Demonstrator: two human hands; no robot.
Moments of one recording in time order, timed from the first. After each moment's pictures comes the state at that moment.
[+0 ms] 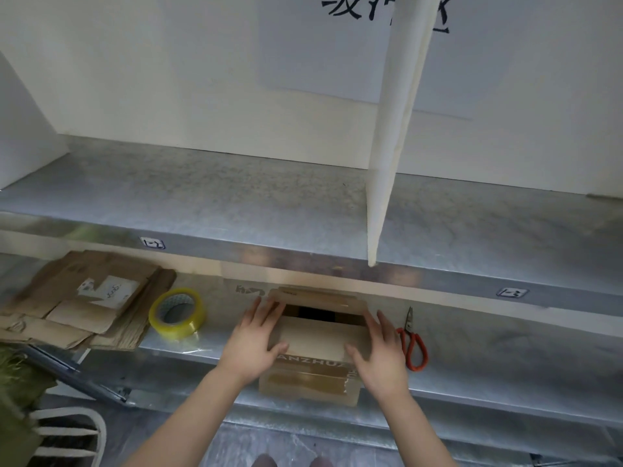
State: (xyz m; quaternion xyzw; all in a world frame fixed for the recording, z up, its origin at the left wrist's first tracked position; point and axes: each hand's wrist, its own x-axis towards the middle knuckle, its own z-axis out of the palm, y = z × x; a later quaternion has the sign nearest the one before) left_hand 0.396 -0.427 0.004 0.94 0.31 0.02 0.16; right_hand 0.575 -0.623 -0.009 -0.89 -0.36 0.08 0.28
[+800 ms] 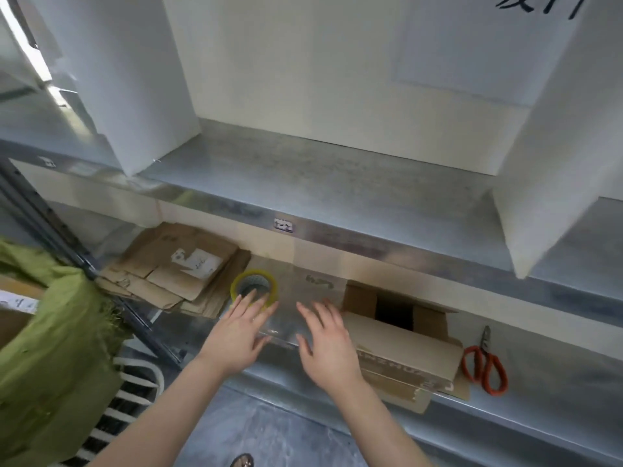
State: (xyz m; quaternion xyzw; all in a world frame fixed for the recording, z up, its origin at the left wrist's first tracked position) left_hand 0.235 -0.337 0.006 0.95 0.30 -0.01 0.01; right_hand 0.401 -0.471 0.012 -0.78 -0.58 0.07 0.22
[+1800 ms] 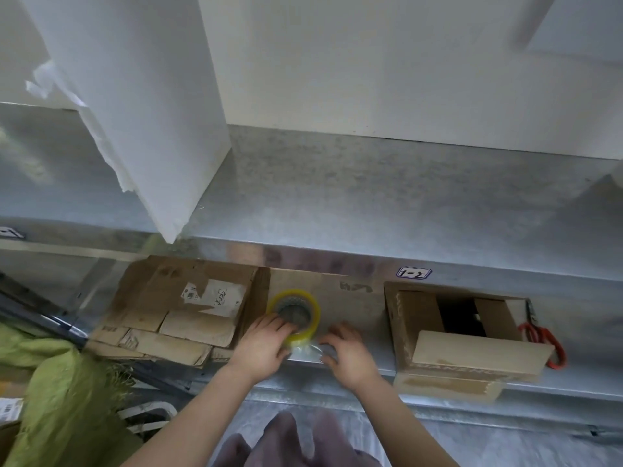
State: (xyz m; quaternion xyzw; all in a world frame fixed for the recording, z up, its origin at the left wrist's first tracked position) left_hand 0.224 -0.213 -0.058 0.97 0.18 -0.01 0.14; right_hand 0.375 -0.371 -0.076 -0.85 -0.46 0.24 0.15
